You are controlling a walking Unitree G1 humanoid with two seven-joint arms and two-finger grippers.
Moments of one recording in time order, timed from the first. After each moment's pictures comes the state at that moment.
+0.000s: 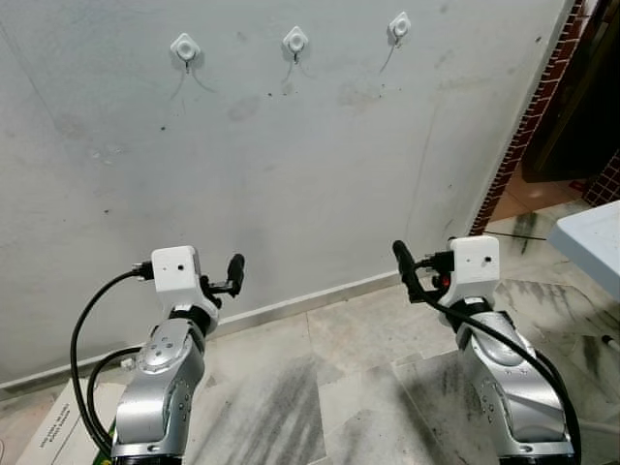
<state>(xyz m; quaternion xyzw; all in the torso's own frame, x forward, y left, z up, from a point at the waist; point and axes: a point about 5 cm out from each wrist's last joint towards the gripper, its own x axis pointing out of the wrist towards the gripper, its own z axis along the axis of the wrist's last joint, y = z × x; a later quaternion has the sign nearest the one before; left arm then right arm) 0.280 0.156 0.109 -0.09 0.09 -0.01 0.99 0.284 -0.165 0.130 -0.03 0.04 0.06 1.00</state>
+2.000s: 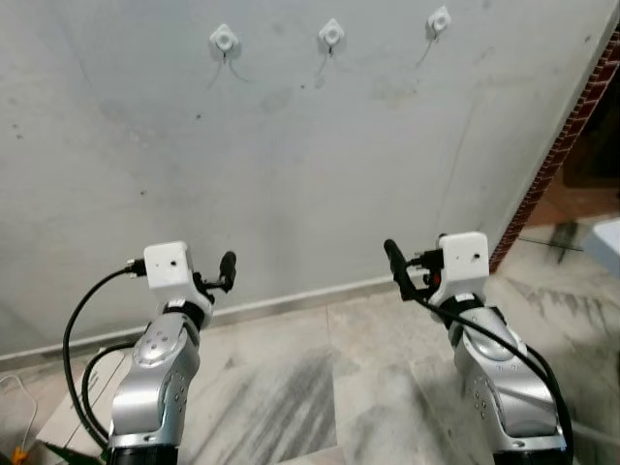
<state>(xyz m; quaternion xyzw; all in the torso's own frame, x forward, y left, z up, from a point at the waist) 0.286 0.145 0.109 -0.11 0.10 -0.01 0.99 0.285 -0.165 0.128 -0.05 0.04 0.06 1.00</state>
